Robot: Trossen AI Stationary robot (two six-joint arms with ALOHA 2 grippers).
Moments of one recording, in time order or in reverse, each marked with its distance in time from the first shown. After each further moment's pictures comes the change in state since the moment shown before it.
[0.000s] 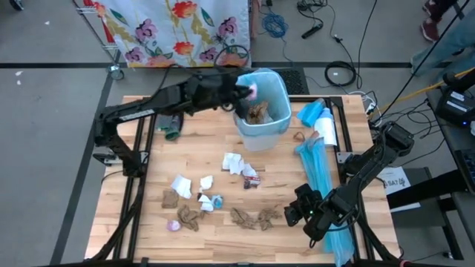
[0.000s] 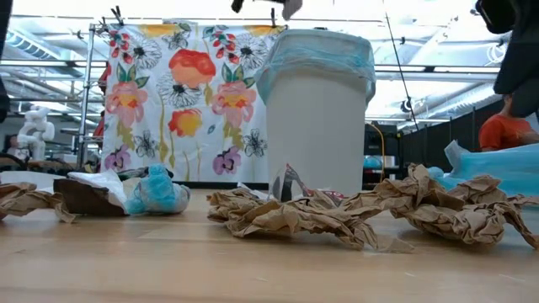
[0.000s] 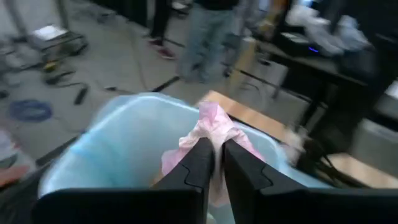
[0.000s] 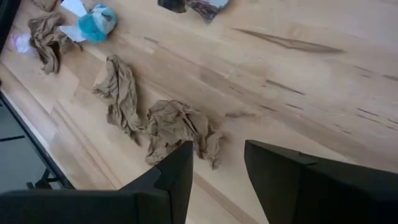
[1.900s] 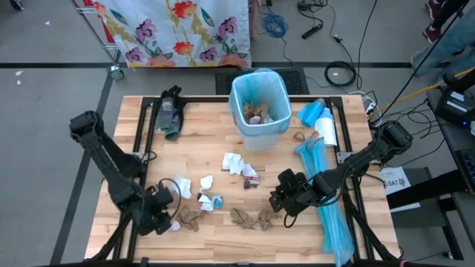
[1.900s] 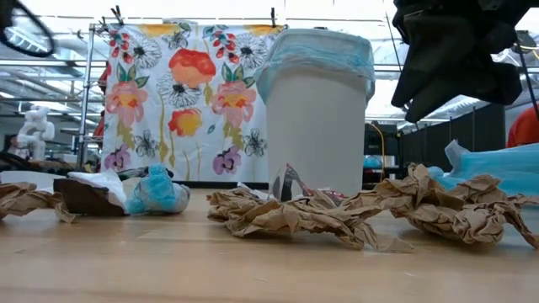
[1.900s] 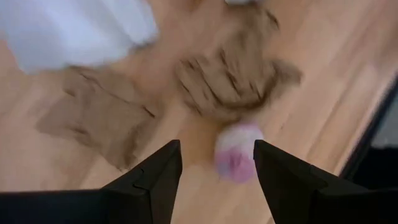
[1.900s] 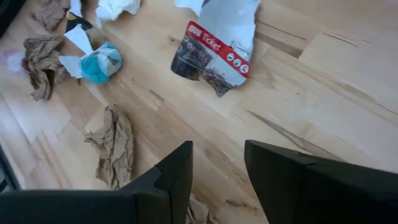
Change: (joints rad) left arm -1.205 -0.359 -1.007 -0.299 0.039 -1.277; right arm -0.260 -0.002 0.000 0.122 -0.059 -0.433
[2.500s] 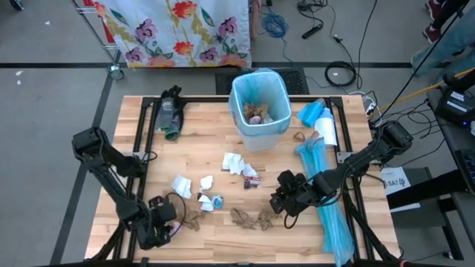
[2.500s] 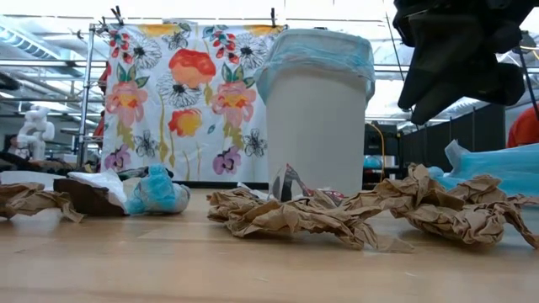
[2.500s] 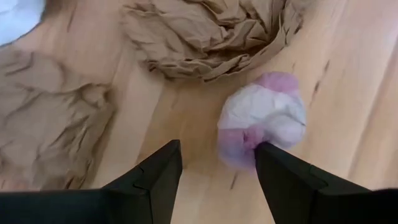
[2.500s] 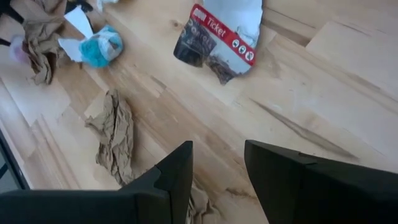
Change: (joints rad) left arm -0.071 0.282 -0.043 0.237 -0.011 0.140; right arm 0.000 0.000 0.000 0.000 -0.050 -0.024
